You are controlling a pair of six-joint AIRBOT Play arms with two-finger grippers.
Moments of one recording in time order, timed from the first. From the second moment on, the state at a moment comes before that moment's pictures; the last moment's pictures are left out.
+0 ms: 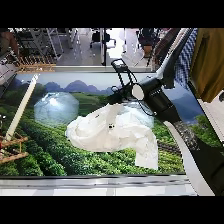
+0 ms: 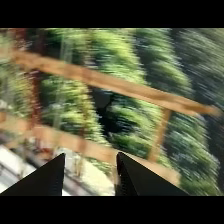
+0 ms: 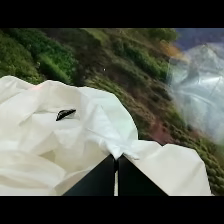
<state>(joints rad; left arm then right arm) 0.73 -1.17 1.22 1.65 -1.16 -1.49 0.52 -1.58 1.86 -1.60 1.13 1.62</state>
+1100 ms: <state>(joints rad) 0.87 -1.37 1.22 1.58 -1.01 -1.48 0.52 -1.58 1.86 -1.52 1.11 1.60</state>
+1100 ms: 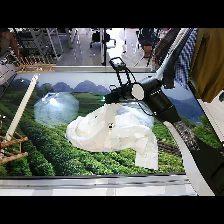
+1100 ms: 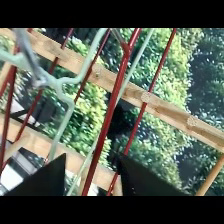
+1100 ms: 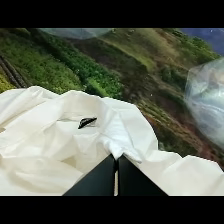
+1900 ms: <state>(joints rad) 0.84 -1.27 1.21 1.52 -0.99 -1.35 0.52 -1.58 1.86 -1.51 1.11 1.60</state>
